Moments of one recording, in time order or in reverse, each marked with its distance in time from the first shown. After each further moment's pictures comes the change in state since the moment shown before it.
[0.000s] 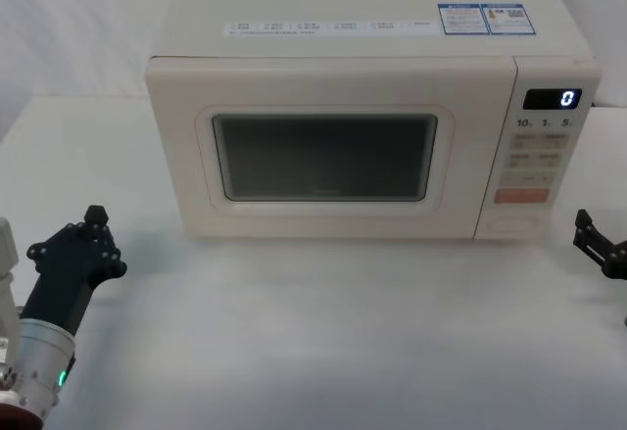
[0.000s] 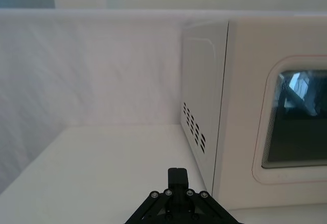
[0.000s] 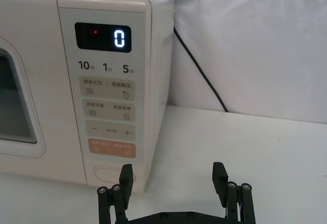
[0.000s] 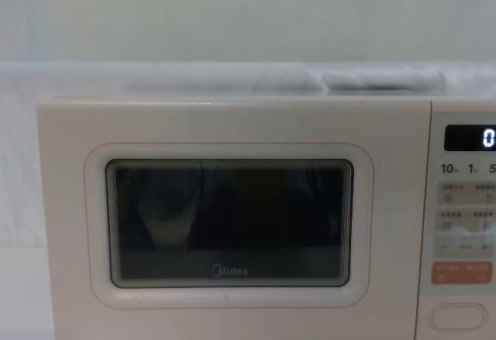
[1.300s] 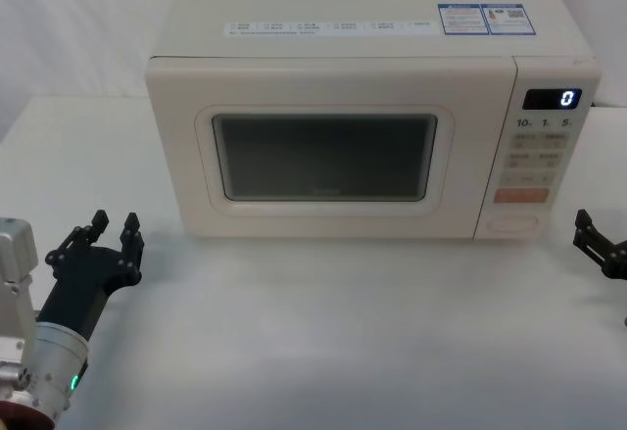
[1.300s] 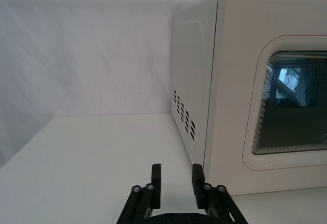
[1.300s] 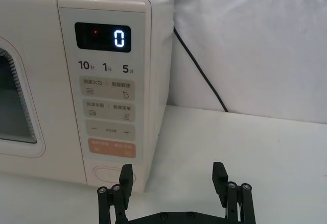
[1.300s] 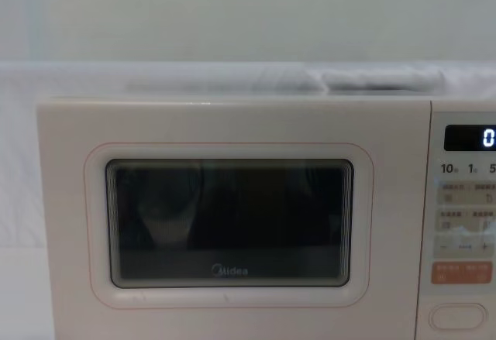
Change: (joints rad) left arm -0.019 -0.031 -0.006 0.036 0.029 0.024 -0.051; right arm 0.000 0.000 0.000 0.000 0.000 0.000 0.000
